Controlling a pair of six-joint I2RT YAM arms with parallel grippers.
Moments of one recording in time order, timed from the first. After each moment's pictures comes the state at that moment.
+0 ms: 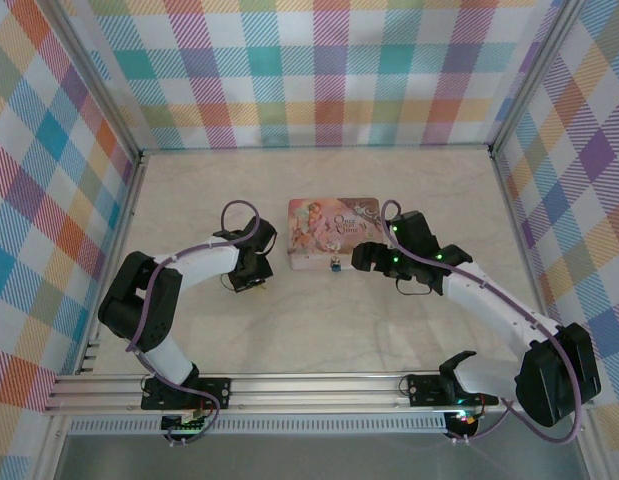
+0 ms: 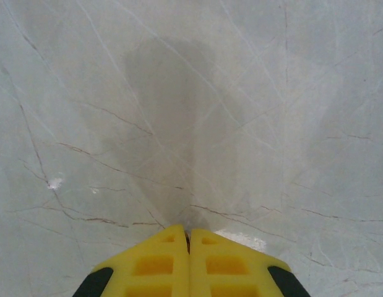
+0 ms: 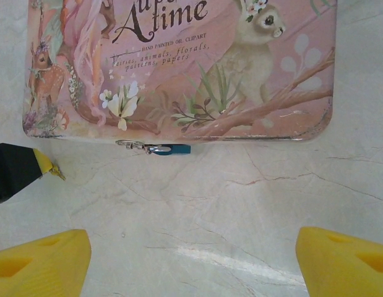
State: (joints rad) left arm -0.50 1.66 0.96 -0.66 -0.09 -0.89; right arm 0.50 1.19 0.82 -0.53 -0.19 0.60
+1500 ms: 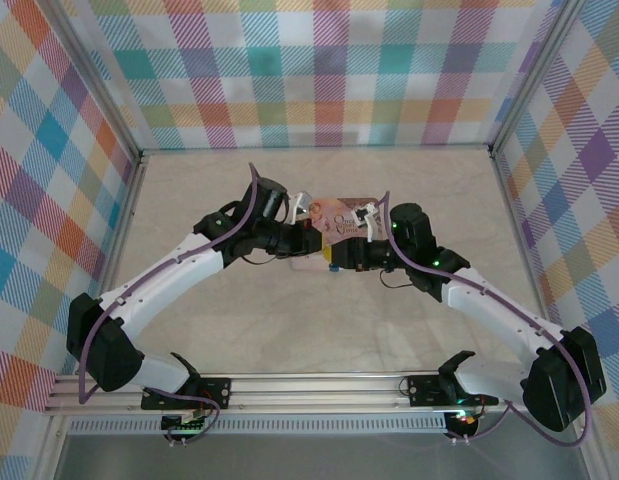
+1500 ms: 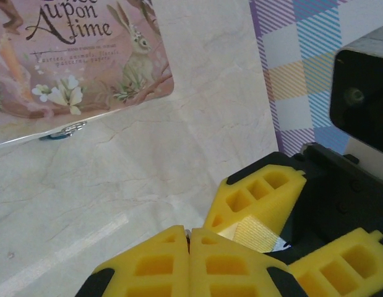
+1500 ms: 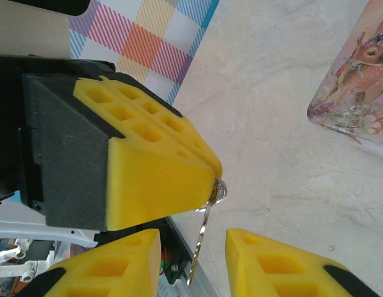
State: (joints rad) left arm -0.69 1.42 1.27 -0.58 0.46 -0.71; right arm 0.58 1.16 0.82 -0.12 -0.70 0.68
